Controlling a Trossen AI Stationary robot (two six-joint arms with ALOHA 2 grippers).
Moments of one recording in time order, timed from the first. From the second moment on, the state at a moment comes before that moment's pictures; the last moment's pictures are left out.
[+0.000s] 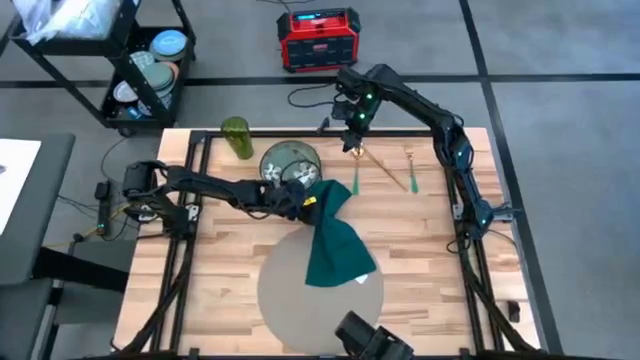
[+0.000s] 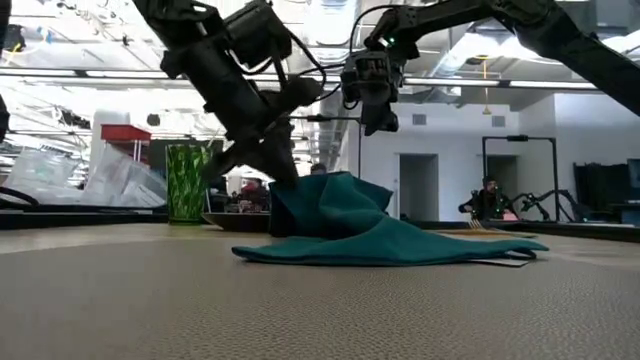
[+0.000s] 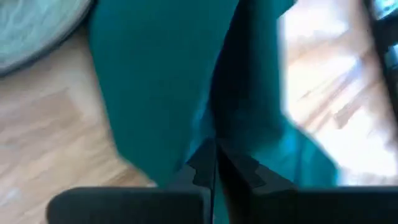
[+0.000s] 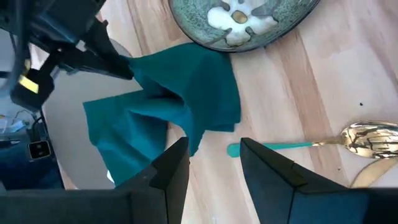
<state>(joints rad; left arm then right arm) 0.08 1.62 0.91 -0.12 -0.11 -1.07 -0.67 2.23 2.33 -1.56 -0.53 -0.28</state>
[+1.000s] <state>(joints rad) 0.07 1.61 1.03 -0.42 -0.21 -1.30 -0.68 2.23 2.33 -1.55 -0.53 -0.27</state>
